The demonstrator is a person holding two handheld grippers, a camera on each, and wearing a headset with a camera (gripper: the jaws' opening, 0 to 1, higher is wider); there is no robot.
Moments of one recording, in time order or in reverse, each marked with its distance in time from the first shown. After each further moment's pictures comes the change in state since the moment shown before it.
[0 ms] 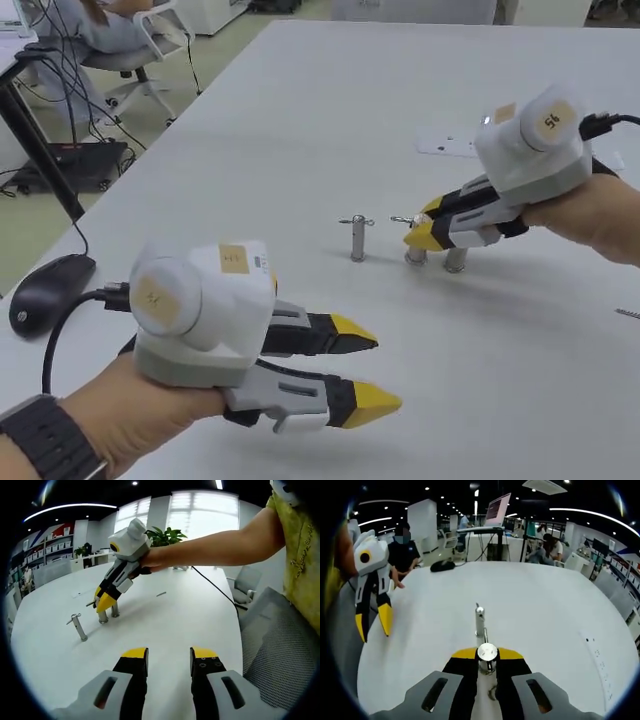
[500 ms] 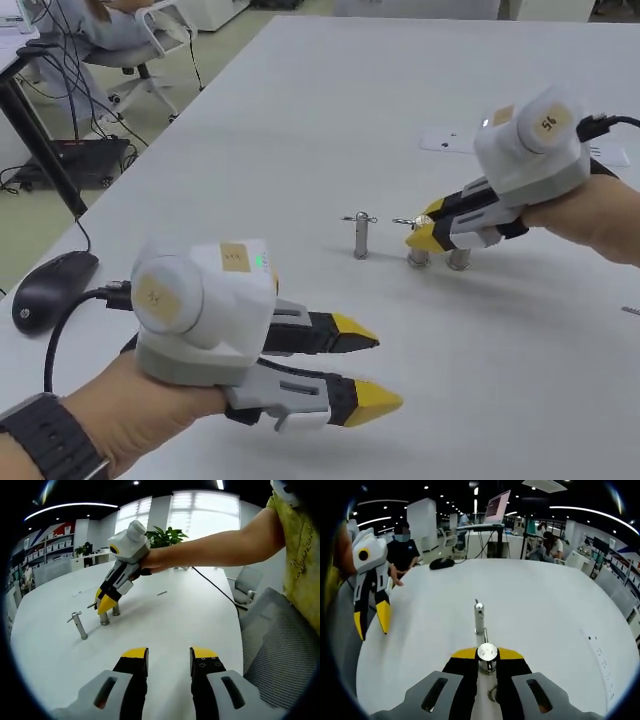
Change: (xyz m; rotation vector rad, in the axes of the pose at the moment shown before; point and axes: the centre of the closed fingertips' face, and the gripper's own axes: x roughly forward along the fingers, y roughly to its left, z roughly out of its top) left arm -0.001 0.002 -0.002 -0.008 0.001 0.003; right arm 0.006 0.001 -0.005 0.004 0.015 0.004
